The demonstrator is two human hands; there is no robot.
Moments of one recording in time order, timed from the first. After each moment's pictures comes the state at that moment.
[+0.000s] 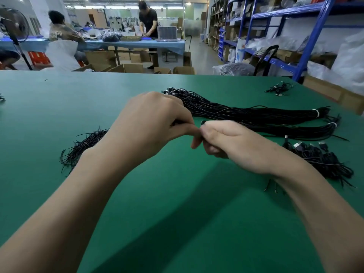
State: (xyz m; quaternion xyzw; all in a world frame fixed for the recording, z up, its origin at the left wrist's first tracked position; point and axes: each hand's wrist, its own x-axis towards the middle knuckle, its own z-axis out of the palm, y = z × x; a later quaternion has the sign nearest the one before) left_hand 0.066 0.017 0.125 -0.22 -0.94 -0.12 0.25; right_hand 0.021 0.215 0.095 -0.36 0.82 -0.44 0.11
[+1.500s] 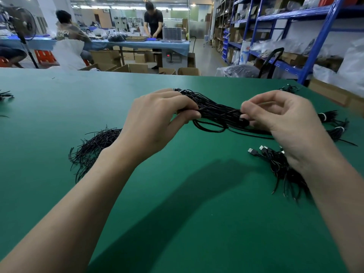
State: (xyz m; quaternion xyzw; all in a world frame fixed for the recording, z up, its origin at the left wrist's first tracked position) left_hand 0.047 -0.001 0.102 -0.21 -0.88 -0.15 0.40; right_hand 0.008 0.239 0.109 -0.14 0.73 -0.67 -0.09
